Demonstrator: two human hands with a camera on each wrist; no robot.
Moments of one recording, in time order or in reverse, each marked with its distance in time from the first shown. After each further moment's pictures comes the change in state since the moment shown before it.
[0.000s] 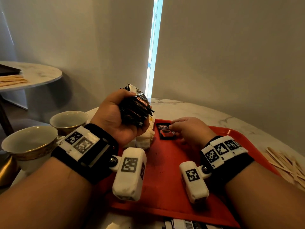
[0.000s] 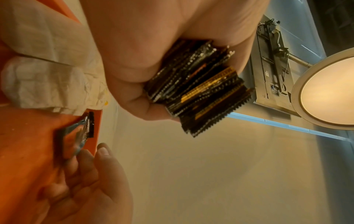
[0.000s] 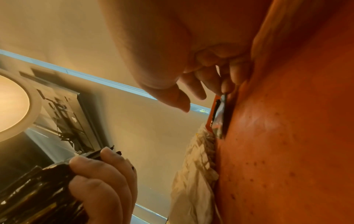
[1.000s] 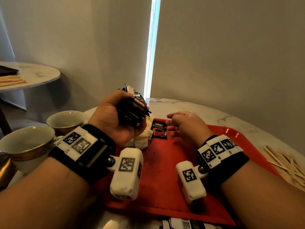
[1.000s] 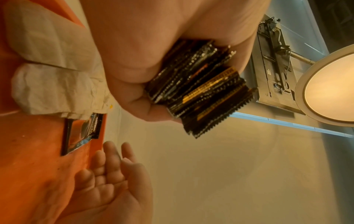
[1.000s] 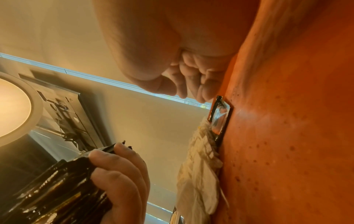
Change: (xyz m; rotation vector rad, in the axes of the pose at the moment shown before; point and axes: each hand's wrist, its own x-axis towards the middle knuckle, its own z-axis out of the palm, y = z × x) left_hand 0.003 -0.002 -0.005 0.010 0.000 -0.013; right_hand -0.010 -0.009 0.010 0.315 0.056 -0.045
